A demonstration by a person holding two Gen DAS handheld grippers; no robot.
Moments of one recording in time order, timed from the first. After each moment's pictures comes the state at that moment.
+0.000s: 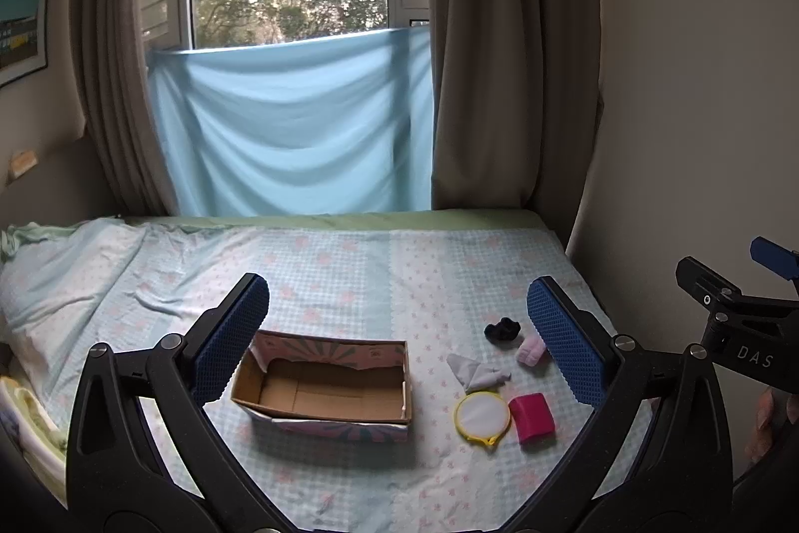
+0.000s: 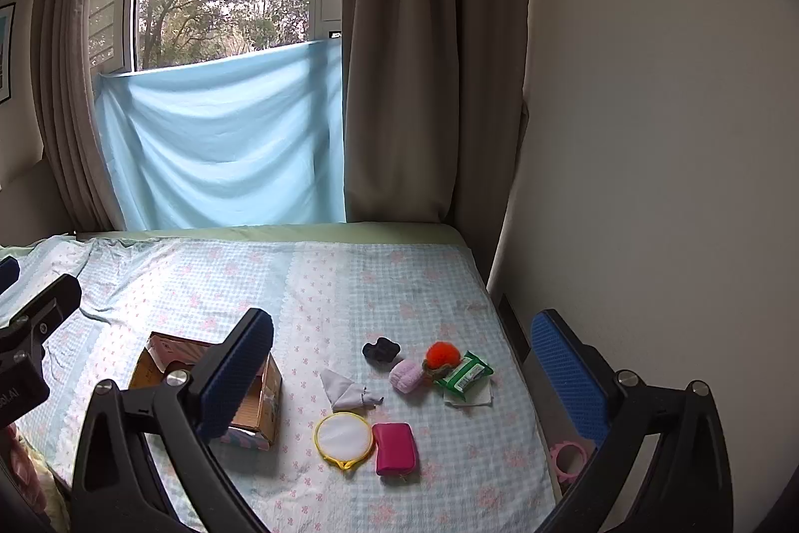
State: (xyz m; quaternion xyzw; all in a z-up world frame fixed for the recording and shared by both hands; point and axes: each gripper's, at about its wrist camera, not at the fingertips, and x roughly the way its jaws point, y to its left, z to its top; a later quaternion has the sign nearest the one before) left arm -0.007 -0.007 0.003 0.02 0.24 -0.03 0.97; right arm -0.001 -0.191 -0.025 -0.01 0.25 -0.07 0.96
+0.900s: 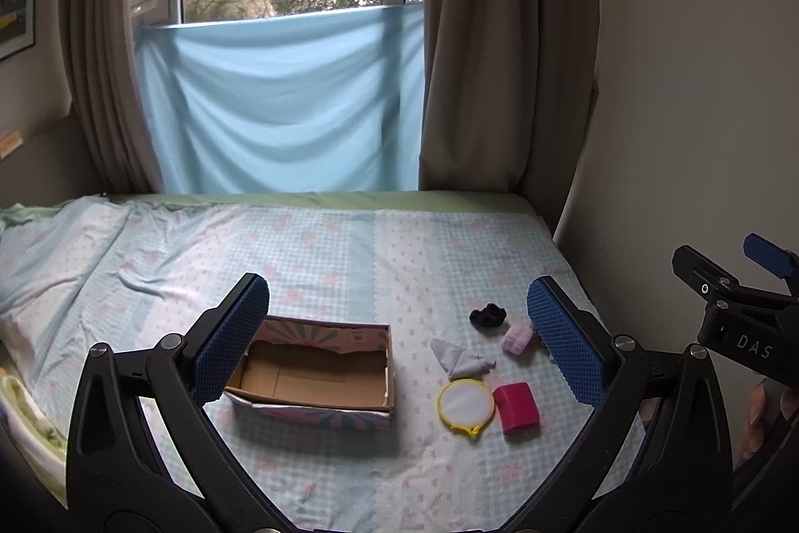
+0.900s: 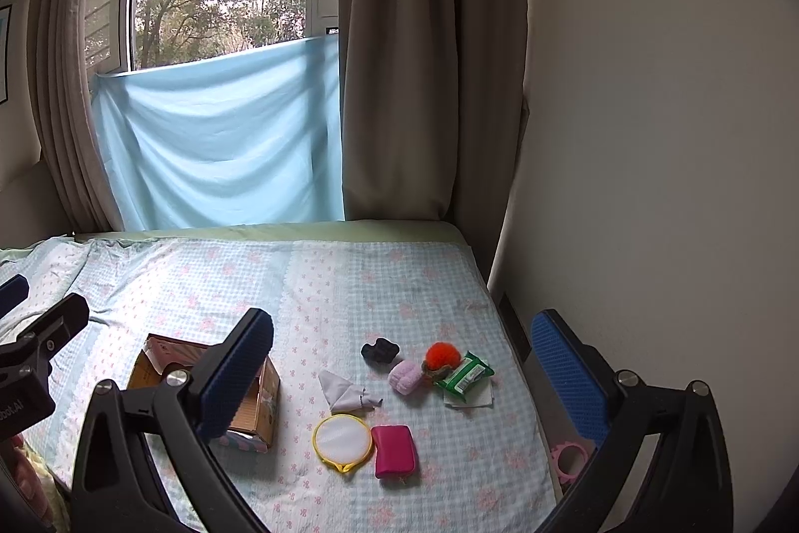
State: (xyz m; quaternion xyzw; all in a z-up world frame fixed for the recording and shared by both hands) left arm 0.008 0.001 -0.001 -0.01 0.27 -0.04 0.96; right arm 0.002 -0.191 -0.026 -0.01 0.26 -0.08 0.96
